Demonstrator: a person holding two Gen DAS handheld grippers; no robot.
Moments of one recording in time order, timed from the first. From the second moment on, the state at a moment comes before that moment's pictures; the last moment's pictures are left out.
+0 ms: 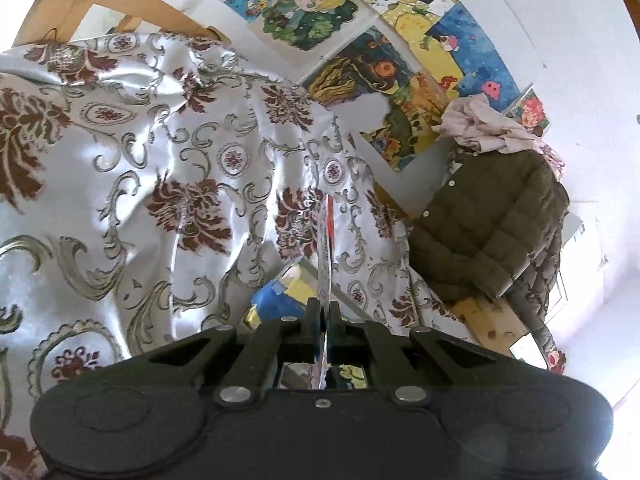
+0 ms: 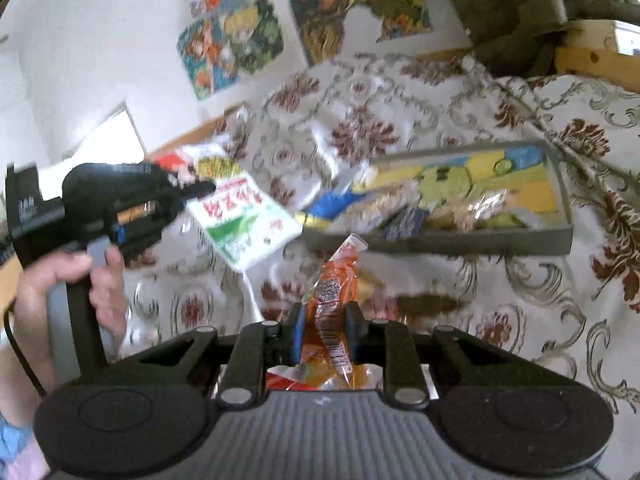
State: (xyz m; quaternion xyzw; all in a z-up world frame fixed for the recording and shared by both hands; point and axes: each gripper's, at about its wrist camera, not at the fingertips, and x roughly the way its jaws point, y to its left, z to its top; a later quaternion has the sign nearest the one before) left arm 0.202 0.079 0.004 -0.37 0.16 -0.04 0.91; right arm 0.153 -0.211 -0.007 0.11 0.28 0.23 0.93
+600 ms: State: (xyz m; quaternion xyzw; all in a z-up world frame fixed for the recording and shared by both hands) left arm 0.303 0.038 0.000 -0.35 0.17 -0.11 0.91; right arm 0.291 -0.233 0.001 0.14 0.22 0.15 0.95
